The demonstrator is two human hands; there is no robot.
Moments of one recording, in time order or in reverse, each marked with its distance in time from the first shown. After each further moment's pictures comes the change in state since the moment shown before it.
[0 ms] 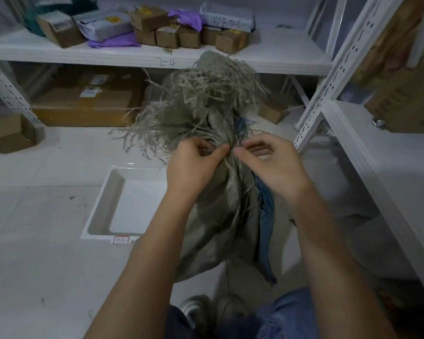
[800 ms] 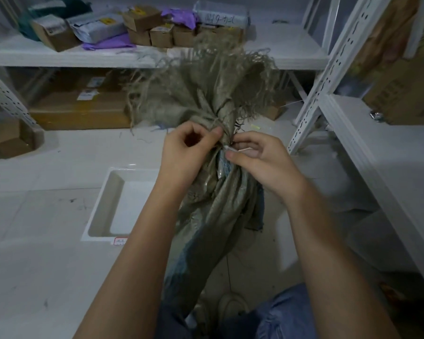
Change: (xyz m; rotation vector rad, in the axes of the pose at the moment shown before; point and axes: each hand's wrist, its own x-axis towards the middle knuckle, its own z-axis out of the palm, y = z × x) left_hand -0.008 0.018 -0.009 -0.406 -0.018 0.115; right_hand -0.002 -0.009 -0.002 0.259 -0.188 0.061
